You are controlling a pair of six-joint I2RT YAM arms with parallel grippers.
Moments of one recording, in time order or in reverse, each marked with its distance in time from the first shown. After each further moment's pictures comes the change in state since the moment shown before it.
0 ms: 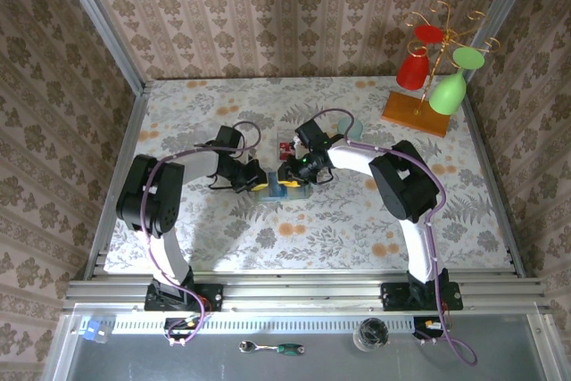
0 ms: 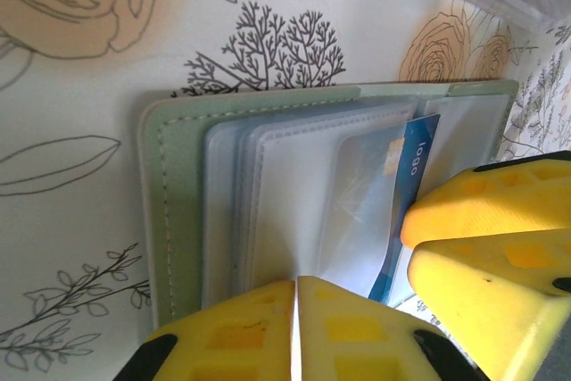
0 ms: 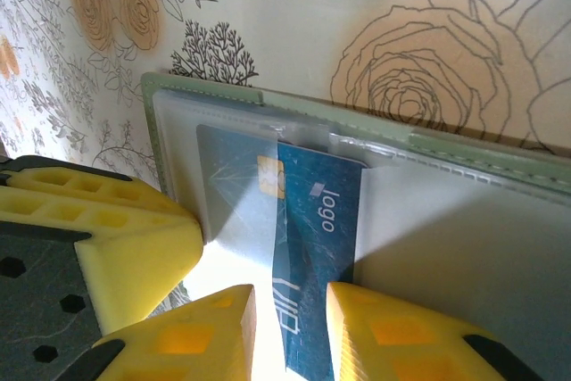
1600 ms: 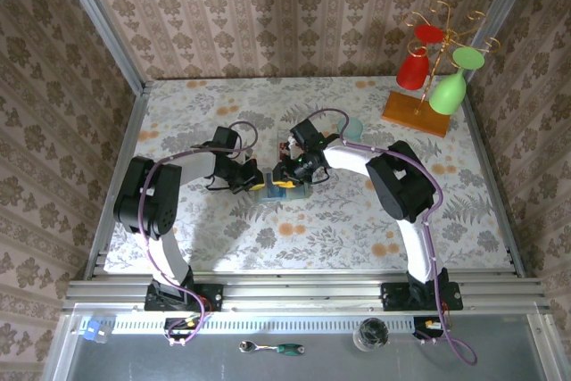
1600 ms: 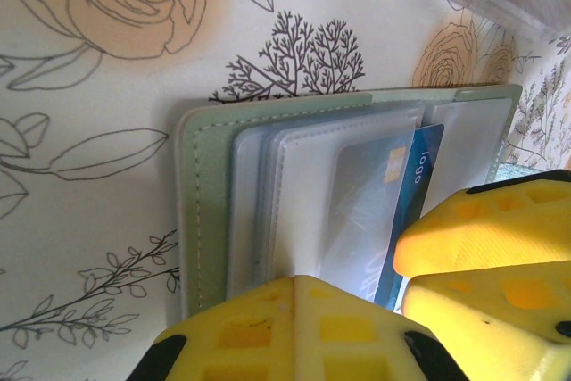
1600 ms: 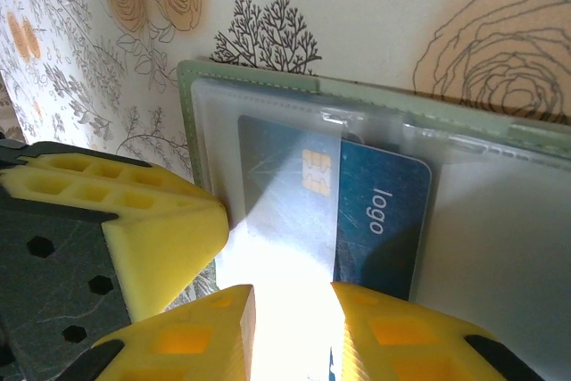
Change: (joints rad) left arm 0.018 -0.021 -0.021 0.006 -0.010 0.000; right arm 0.021 0.019 0.040 -0.018 -0.031 0.014
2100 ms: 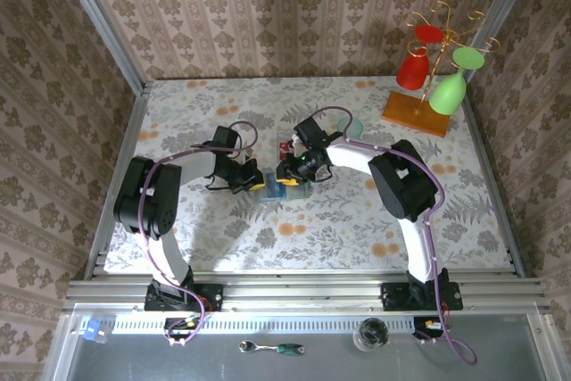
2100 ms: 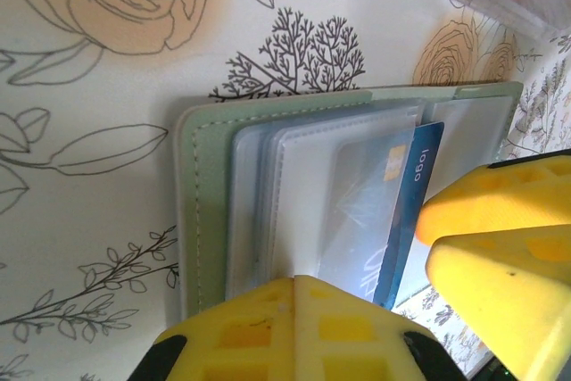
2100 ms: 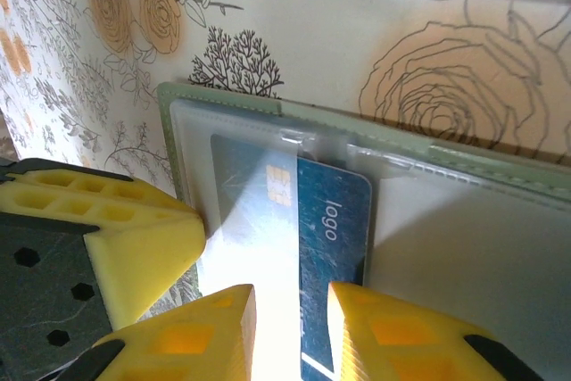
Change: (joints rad) left arm 0.000 0.000 0.009 -0.017 0.000 0.000; right arm -0.027 -0.008 0.000 -0.013 0.019 -0.023
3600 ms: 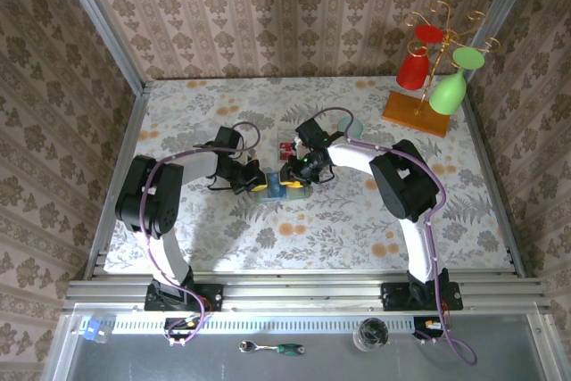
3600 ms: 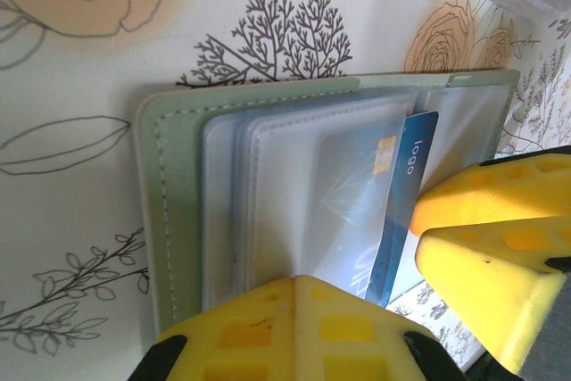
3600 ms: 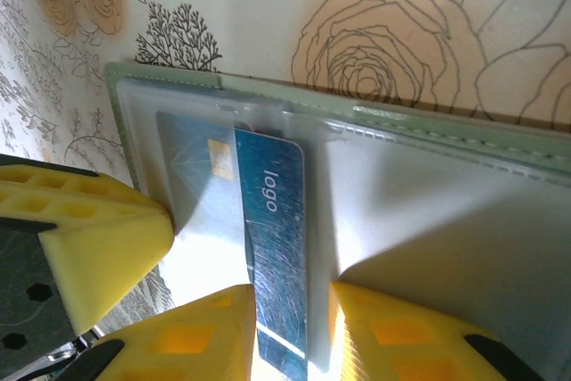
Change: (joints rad) left arm -0.011 0.013 0.001 0.008 0.016 0.000; right arm -0.002 -0.005 -0.006 -0.069 0.032 -0.034
